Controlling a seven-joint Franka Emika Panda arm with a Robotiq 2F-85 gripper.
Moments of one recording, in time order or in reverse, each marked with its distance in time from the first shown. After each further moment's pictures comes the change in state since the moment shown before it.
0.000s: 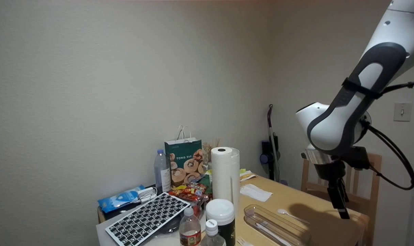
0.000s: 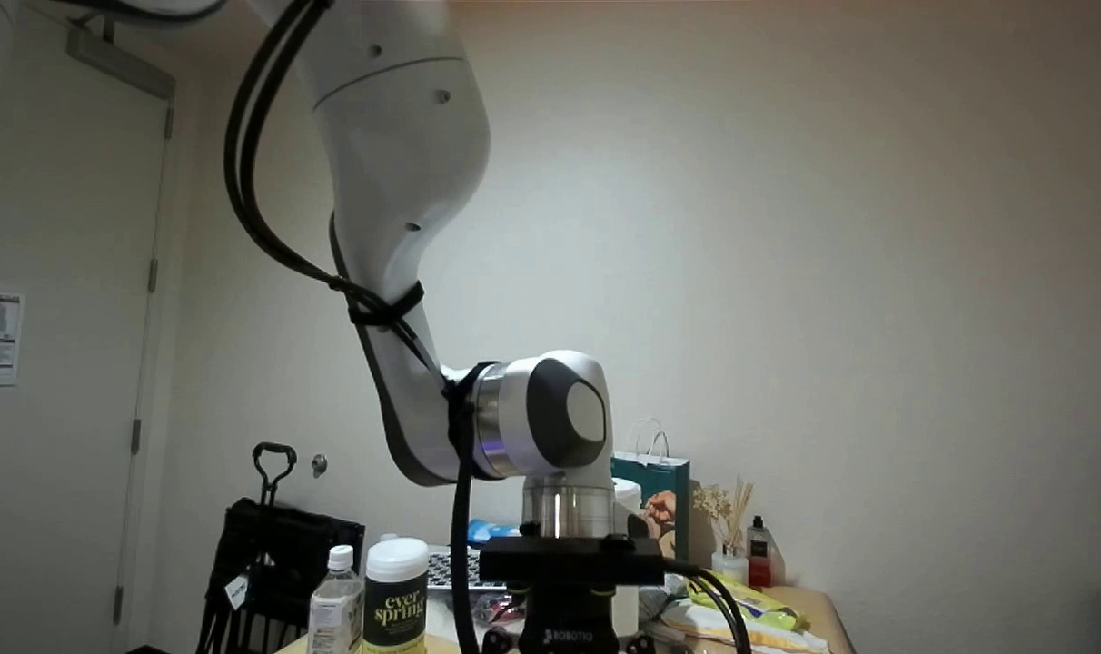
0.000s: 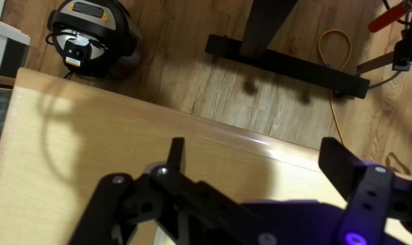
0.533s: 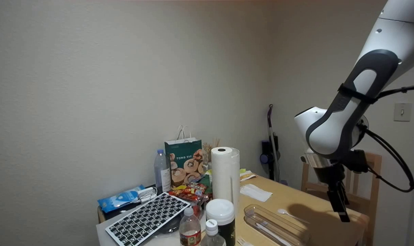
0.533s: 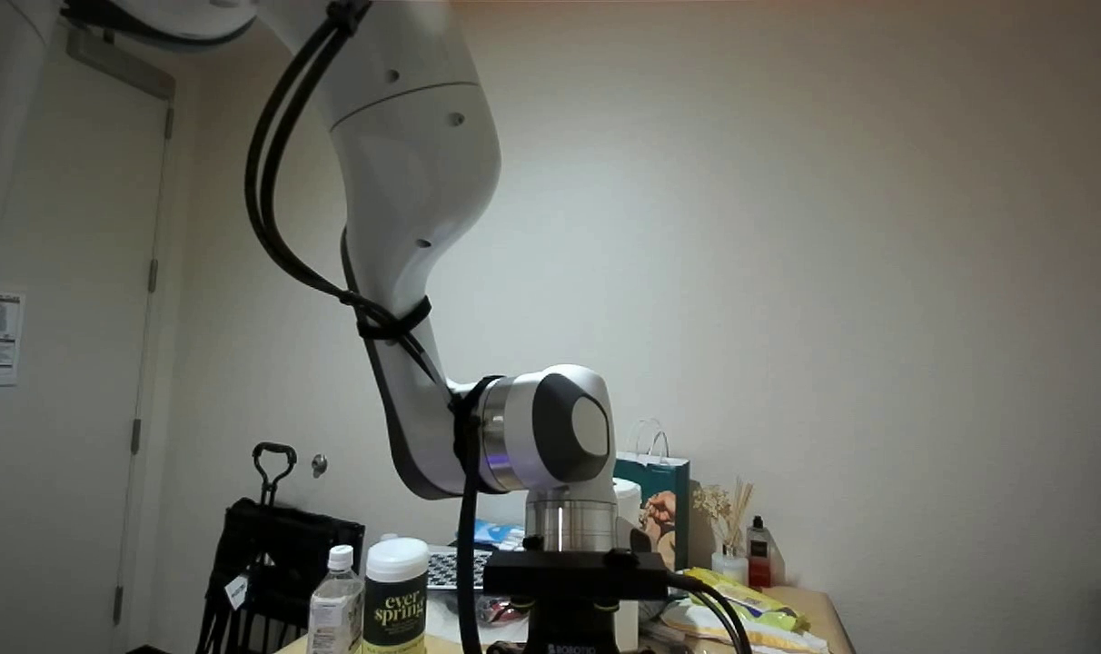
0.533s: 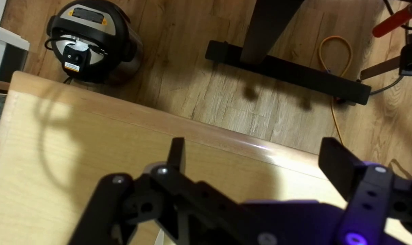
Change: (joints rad) arm -0.008 0.042 0.008 0.016 -0.005 0.008 0.007
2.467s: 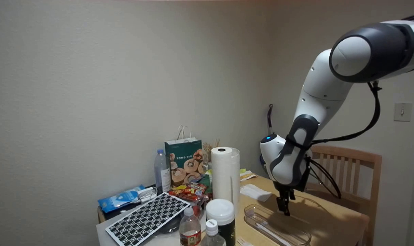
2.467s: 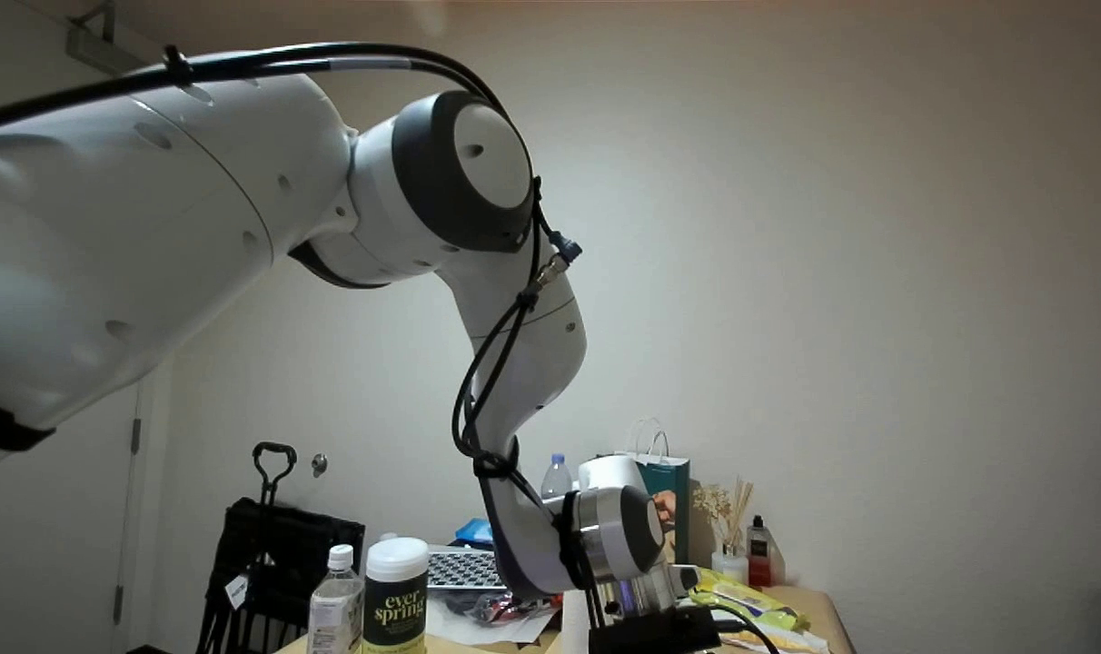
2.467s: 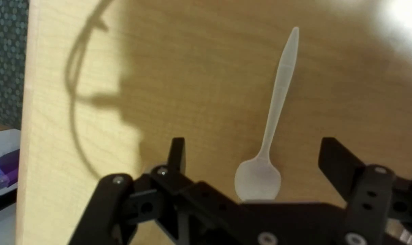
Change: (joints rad) arm 0.000 0.619 0.025 0.587 -0.091 0.273 0.225
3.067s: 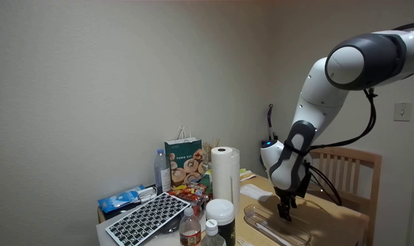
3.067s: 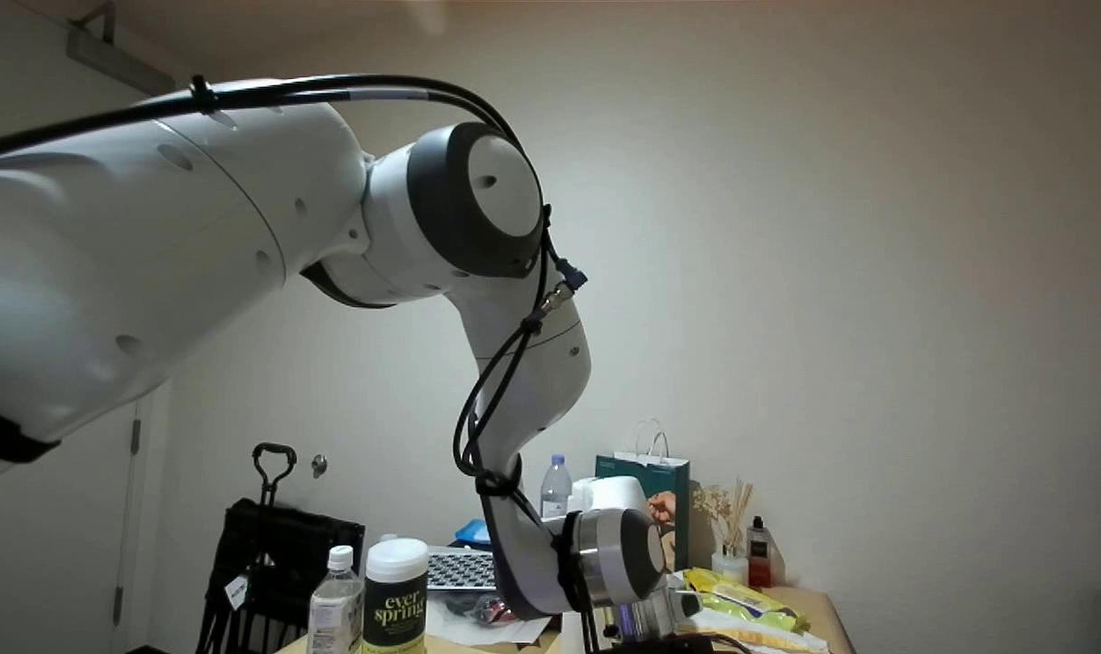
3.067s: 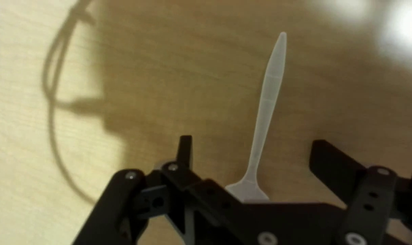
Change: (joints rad) arm -0.018 0.054 0.019 0.023 0.047 -0.005 -0.023
